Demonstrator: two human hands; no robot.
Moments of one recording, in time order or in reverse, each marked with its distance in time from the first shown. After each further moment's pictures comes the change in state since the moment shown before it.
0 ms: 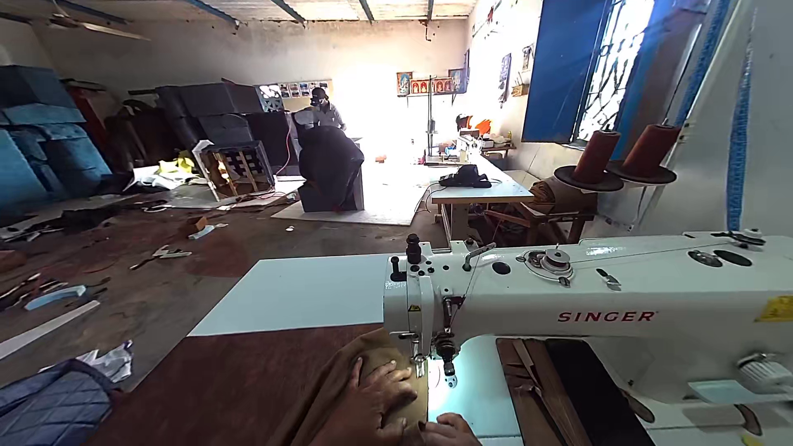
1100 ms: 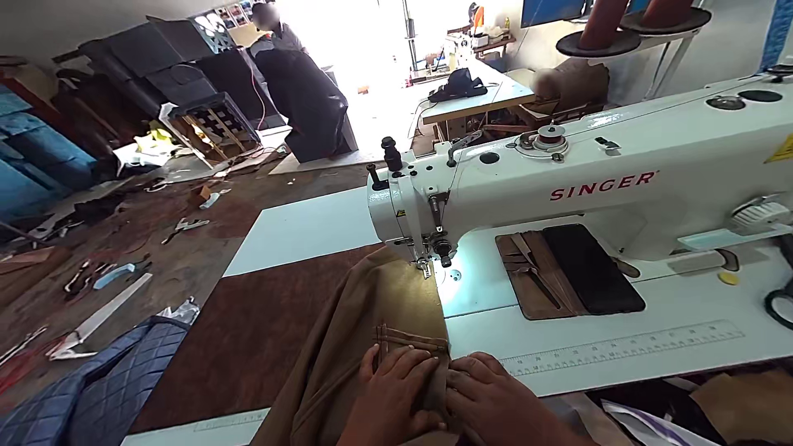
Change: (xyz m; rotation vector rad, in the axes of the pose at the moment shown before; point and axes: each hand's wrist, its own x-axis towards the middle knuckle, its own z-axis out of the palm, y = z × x) left_hand -0.094 0.062 0.052 0.211 0.200 0.074; right_hand -0.068 -0.035 0.031 -0.381 0.244 -0.129
